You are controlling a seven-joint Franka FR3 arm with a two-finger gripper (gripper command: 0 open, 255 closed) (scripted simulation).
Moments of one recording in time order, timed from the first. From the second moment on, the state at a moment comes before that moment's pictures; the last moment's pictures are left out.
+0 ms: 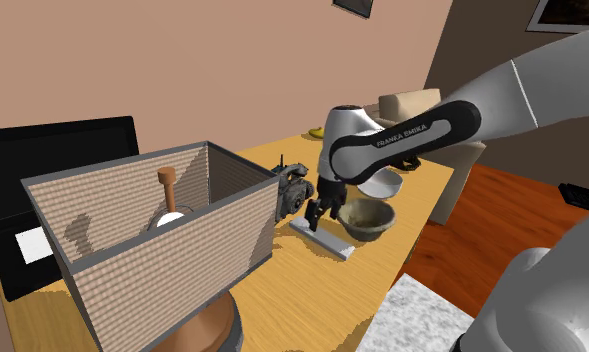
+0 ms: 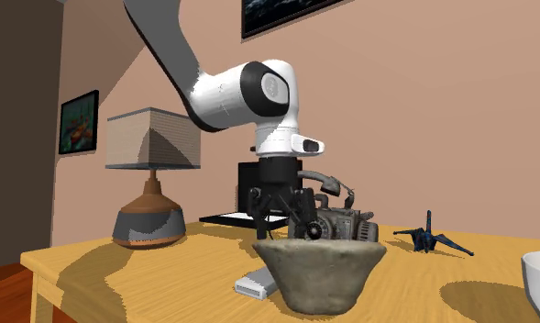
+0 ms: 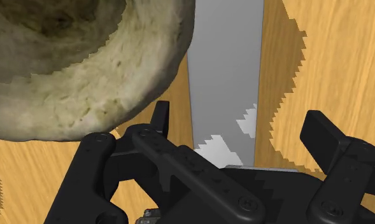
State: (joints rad) arm -0.01 -0.23 0.08 -2.47 0.00 2.25 0.07
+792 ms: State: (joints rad) arm -0.01 -0.14 0.08 -2.51 -0.01 2.37 0.08
